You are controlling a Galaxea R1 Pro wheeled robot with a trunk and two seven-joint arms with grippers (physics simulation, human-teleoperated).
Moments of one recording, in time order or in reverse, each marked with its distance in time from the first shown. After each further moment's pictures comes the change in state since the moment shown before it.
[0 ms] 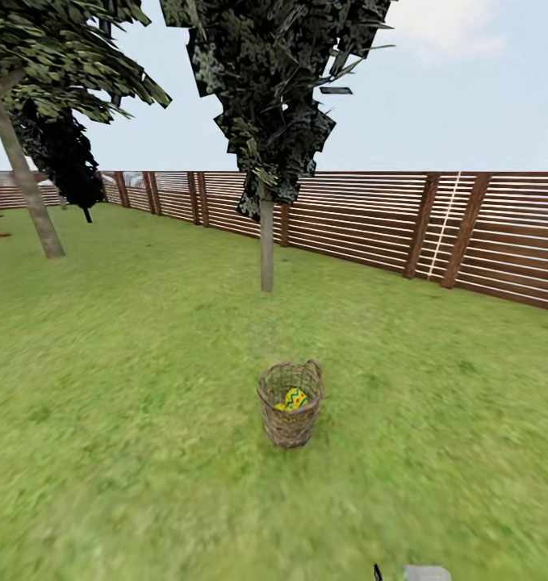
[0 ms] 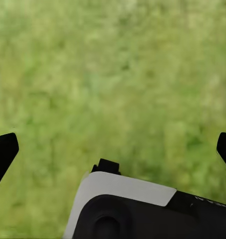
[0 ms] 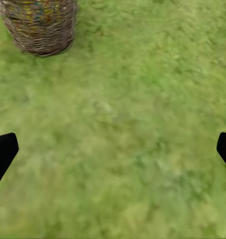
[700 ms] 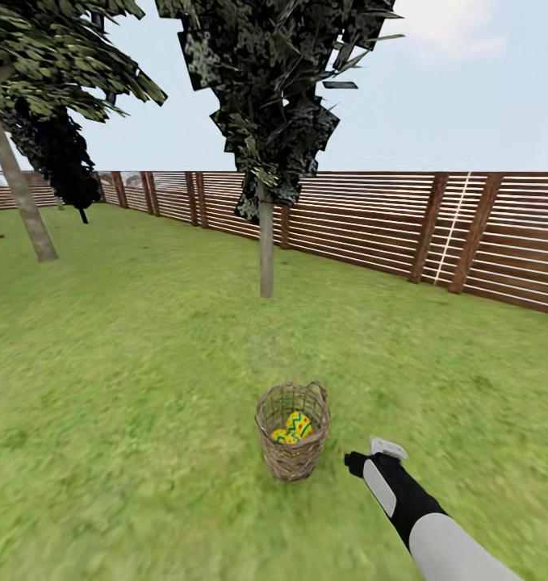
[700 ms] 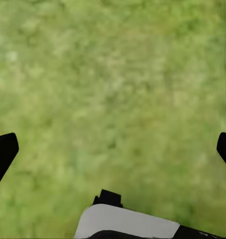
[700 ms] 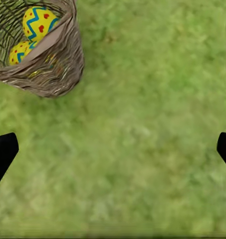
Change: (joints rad) left arm 0.000 0.003 0.002 -0.004 0.003 -0.122 0.001; right arm -0.462 0.058 0.006 -0.058 -0.373 0.747 -0.188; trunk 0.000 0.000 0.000
